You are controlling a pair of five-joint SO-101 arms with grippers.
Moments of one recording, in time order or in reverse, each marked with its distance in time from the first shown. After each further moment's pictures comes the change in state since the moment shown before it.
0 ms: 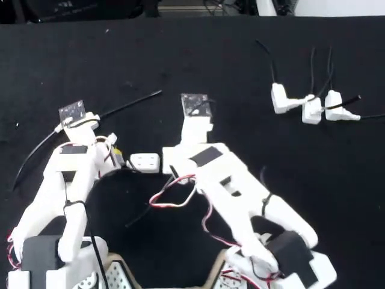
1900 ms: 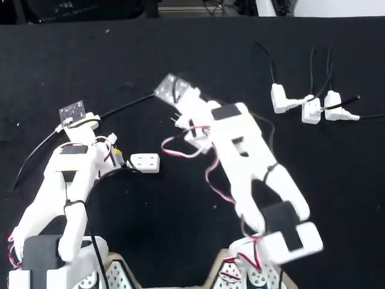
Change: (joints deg) left arm 0.0 0.0 0.0 0.0 0.1; right arm 13.8 16.0 -27.1 13.8 65.6
